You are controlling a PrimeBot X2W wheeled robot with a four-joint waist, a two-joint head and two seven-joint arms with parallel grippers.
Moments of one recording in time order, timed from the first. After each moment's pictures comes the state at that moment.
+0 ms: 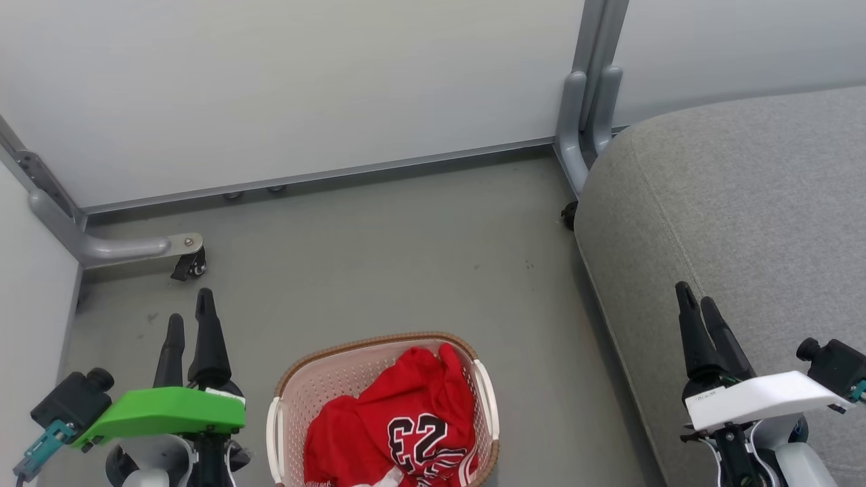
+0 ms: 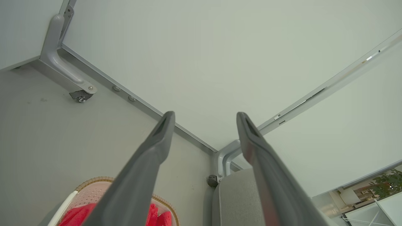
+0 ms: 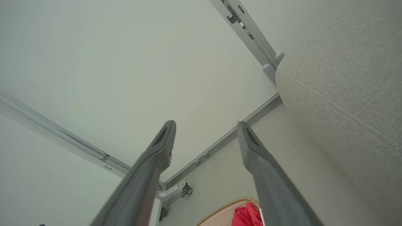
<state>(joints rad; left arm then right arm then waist) -0.06 0.04 0.00 0.11 -0.88 0.01 -0.08 -0.06 -0.09 0.03 0.12 0.92 0.13 -0.13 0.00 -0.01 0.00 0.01</state>
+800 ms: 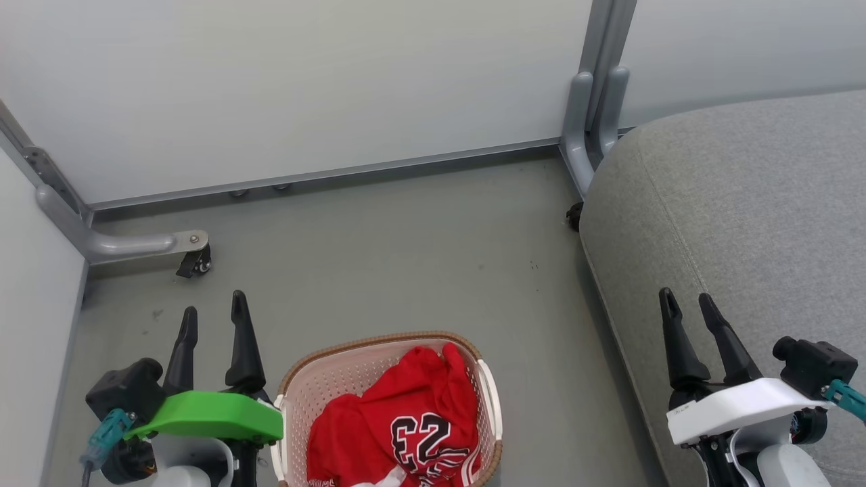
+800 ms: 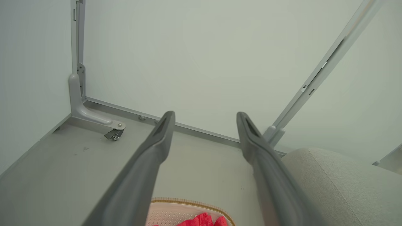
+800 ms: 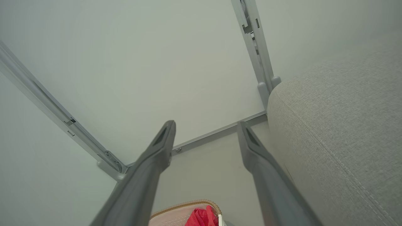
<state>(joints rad) -0.06 0.04 -0.07 0.14 -0.50 0.03 -0.15 -0.05 -0.07 0.03 0.13 0.57 0.13 -0.18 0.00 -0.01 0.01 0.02</state>
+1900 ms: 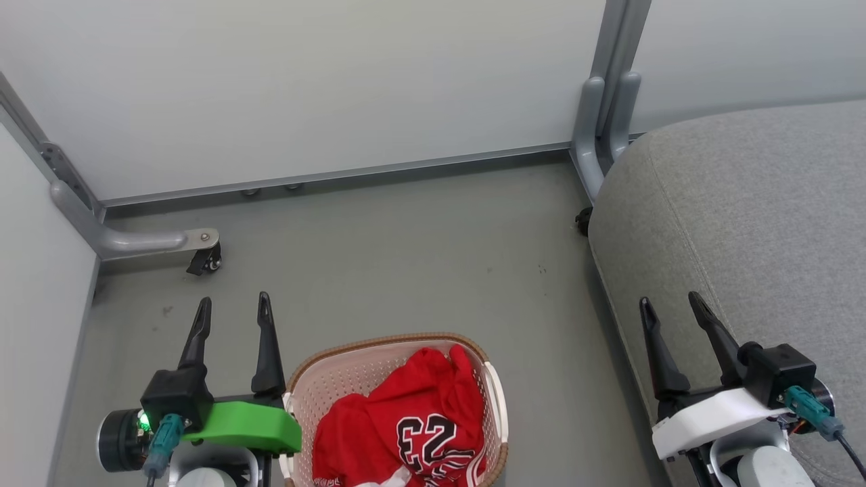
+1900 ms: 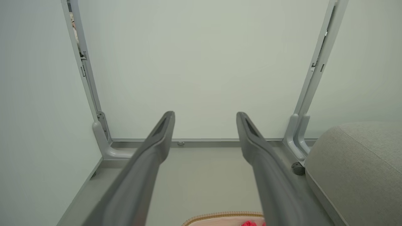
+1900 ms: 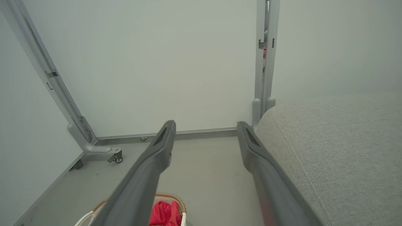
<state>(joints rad) -0.06 0.05 -0.11 0.15 -0.19 0.05 -0.22 -0.05 -0.06 0.03 0.14 0.23 0.13 -0.23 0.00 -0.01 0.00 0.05</state>
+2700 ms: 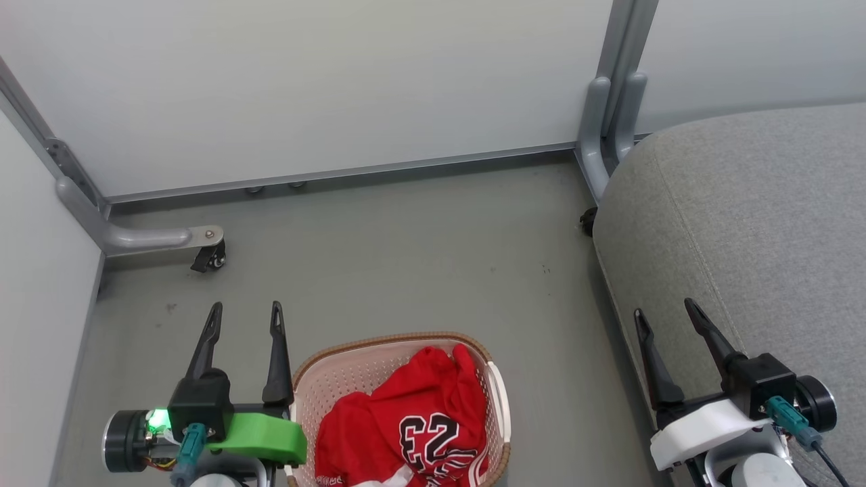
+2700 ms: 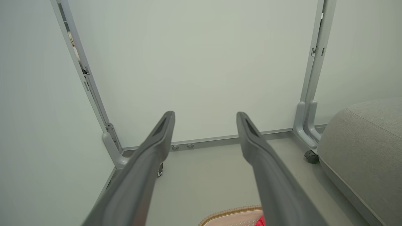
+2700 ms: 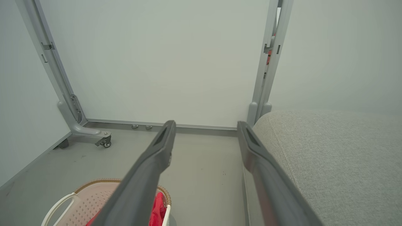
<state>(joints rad) -0.05 0.05 -0.12 0.18 -0.06 0.05 -0.26 -0.04 -0.05 0.02 0.16 0.07 0.13 -0.26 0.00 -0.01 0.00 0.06</state>
